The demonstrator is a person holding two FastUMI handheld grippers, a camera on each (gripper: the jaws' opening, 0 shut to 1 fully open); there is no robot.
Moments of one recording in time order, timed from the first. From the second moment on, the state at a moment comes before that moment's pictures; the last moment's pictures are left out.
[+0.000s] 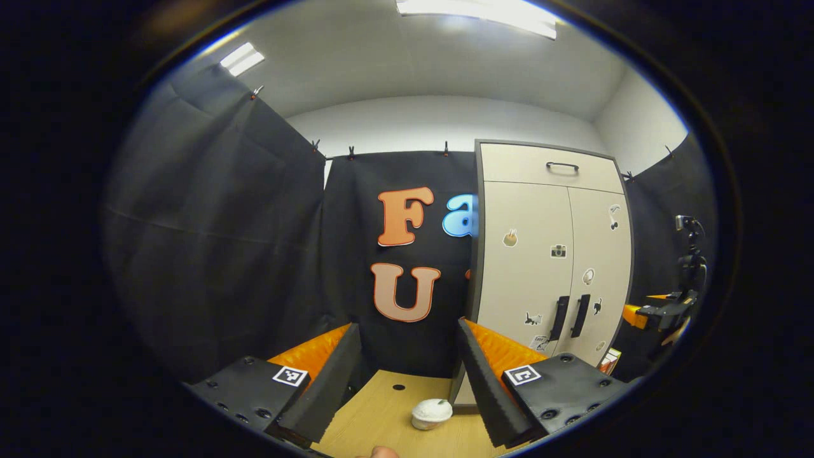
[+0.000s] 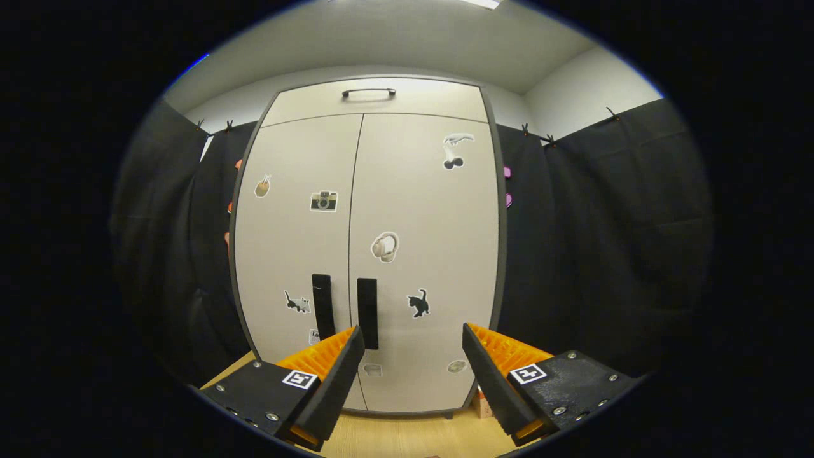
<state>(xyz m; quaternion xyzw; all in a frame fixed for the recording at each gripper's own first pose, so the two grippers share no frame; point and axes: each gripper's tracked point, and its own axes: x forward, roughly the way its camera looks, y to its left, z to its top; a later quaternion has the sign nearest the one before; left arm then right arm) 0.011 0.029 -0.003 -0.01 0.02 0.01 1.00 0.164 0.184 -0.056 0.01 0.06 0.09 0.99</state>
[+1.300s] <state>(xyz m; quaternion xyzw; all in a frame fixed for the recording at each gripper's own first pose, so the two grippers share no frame) -0.005 0.078 -0.016 0.00 0.04 0.06 1.00 0.277 0.256 -0.129 0.07 0.14 0.09 0.98</state>
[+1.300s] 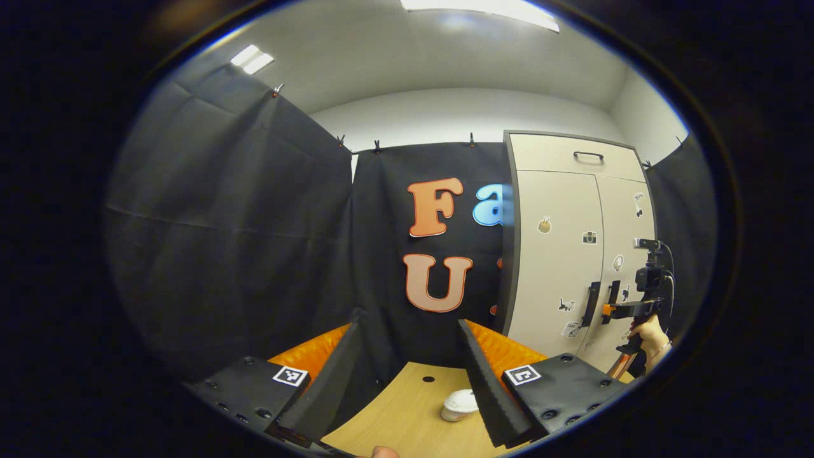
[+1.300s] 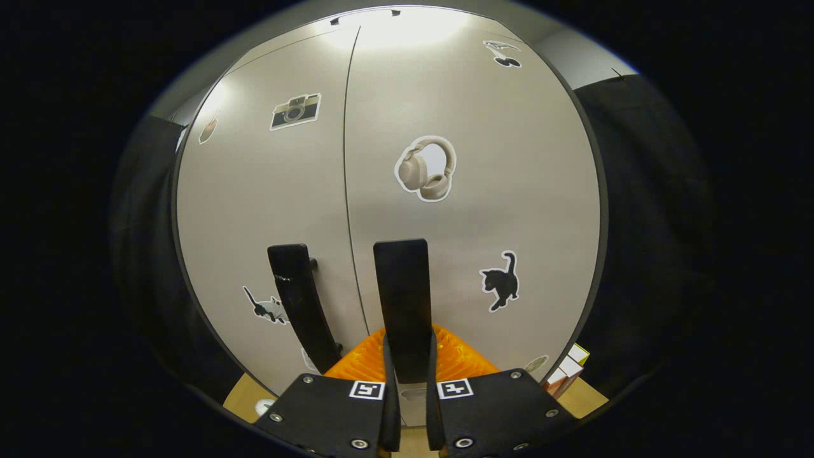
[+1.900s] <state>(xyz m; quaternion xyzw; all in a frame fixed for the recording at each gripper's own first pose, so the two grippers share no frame) -0.011 0.061 -0.016 0.01 0.04 0.04 1.00 0.190 0.190 -0.120 0.05 0.11 0.05 0.99</state>
